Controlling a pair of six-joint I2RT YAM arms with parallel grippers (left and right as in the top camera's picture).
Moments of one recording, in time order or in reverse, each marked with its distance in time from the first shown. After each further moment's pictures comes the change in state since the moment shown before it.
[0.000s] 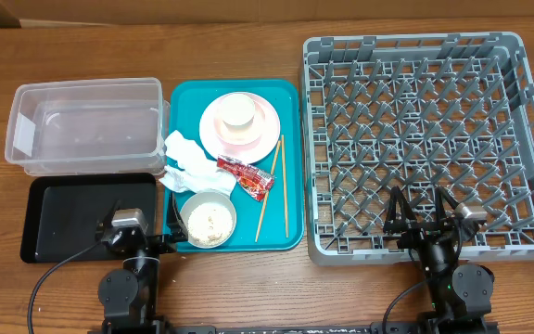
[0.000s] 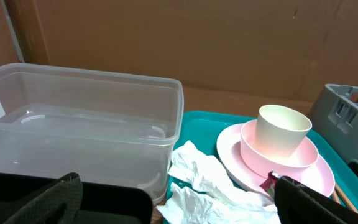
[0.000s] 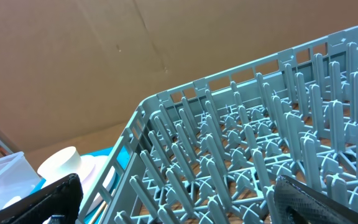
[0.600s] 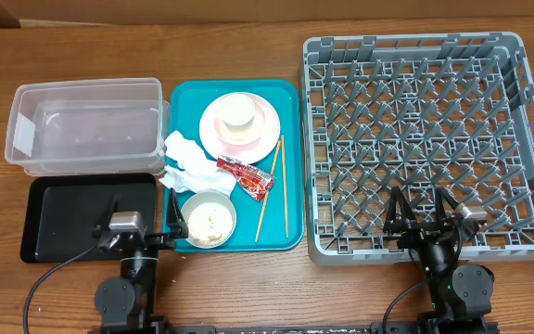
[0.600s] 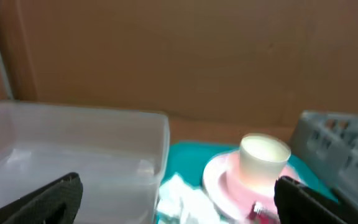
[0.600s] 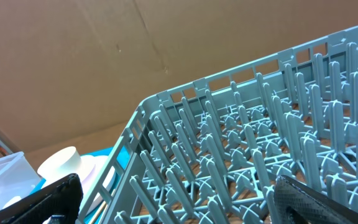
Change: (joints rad) left arm 0.000 0.001 -0.001 0.155 0.057 0.008; right arm 0.000 0.000 0.000 0.000 0.000 0.000
